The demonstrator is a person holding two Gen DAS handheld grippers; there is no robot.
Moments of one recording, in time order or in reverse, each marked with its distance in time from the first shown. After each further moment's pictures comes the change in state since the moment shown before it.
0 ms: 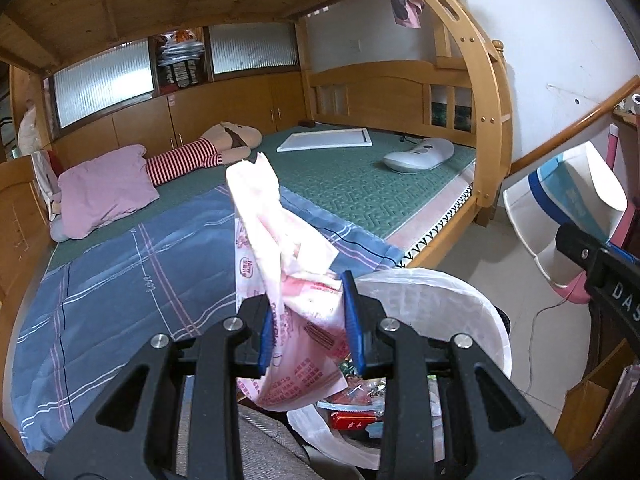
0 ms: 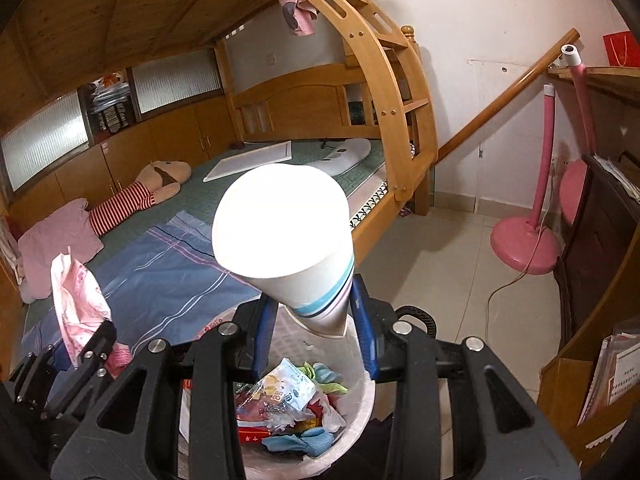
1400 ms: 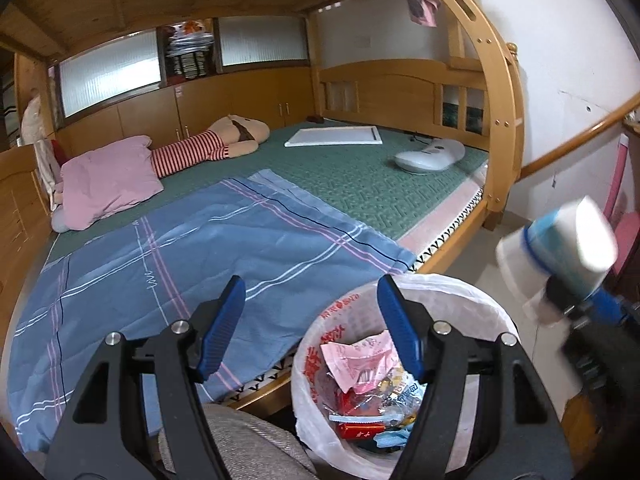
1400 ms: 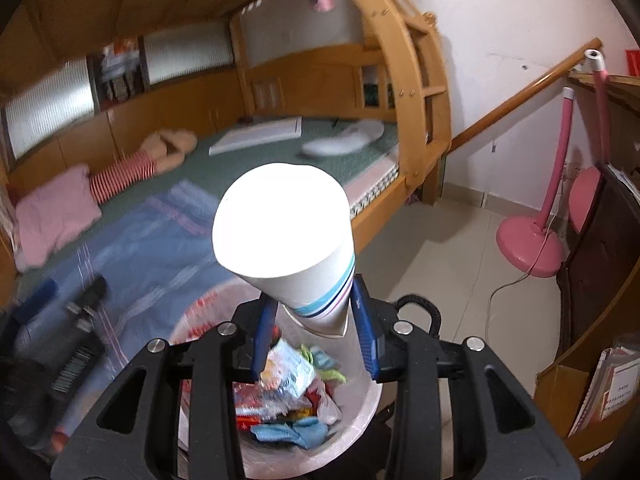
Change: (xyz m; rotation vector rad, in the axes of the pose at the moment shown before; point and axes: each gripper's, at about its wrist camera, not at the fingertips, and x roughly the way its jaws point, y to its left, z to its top) left arm 0.018 0.026 0.008 -0.037 0.007 0.018; right arm 0.030 0.022 -0.017 -0.090 0.099 0.001
